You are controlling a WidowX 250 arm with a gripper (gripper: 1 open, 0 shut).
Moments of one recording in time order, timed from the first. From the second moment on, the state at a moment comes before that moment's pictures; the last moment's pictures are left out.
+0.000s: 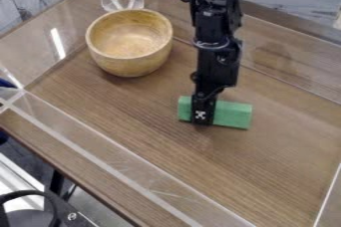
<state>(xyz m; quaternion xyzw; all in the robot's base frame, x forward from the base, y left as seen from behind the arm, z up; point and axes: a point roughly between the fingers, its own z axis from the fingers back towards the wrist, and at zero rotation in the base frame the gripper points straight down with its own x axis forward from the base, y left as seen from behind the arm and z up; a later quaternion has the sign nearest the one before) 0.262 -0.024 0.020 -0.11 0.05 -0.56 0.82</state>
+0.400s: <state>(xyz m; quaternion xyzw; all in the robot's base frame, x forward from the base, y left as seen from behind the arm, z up) 0.262 -0.018 0.022 -0.11 0.06 -0.54 0.84</state>
